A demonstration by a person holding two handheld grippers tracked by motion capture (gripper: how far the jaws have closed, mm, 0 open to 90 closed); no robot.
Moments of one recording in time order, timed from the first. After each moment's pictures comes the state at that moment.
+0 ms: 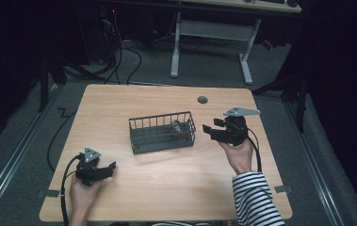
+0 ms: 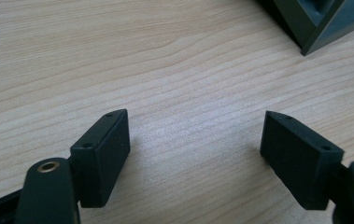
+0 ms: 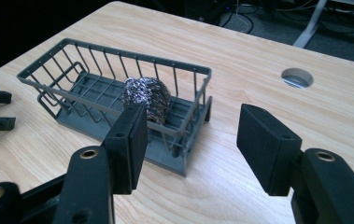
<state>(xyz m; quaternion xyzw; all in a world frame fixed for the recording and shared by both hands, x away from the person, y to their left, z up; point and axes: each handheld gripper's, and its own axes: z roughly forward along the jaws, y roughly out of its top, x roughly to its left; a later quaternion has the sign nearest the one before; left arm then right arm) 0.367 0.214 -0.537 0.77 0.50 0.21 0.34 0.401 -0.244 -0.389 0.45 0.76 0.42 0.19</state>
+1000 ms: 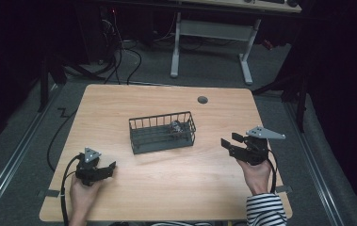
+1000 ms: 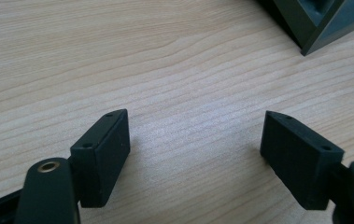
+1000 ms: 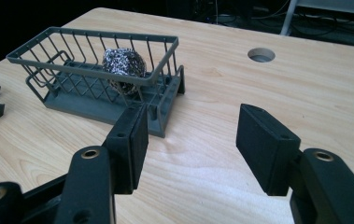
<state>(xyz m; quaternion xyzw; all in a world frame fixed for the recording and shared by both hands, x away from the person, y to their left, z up) 0.367 0.214 -0.537 0.77 0.50 0.21 0.34 0.348 -0.293 -0.412 0.47 0.73 0.44 0.21</state>
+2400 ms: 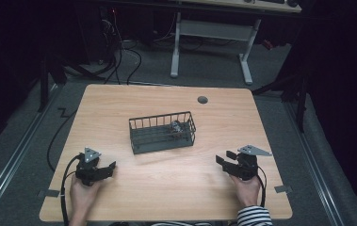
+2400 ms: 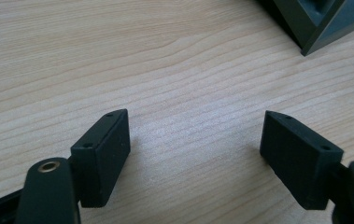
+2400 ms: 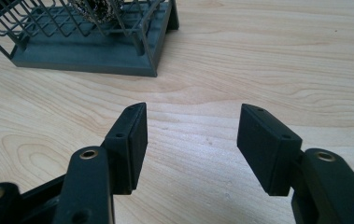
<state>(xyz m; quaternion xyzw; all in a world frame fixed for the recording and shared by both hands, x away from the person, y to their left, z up) 0.367 0.214 -0.537 0.77 0.50 0.21 0.34 0.339 -0.292 -0.493 0.52 0.72 0.42 0.18</state>
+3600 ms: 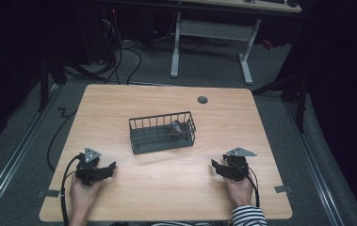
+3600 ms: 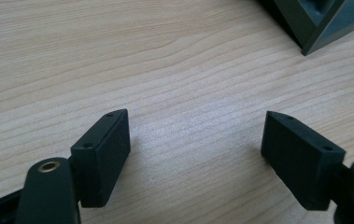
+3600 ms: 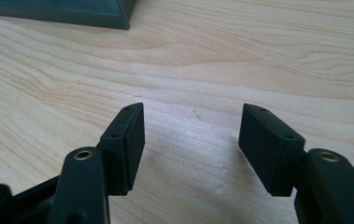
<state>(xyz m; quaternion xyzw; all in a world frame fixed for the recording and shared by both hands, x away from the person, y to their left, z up) 0.367 0.214 -0.537 0.77 0.50 0.21 0.34 0.352 -0.276 -0.526 0.52 0.75 0.35 0.20</state>
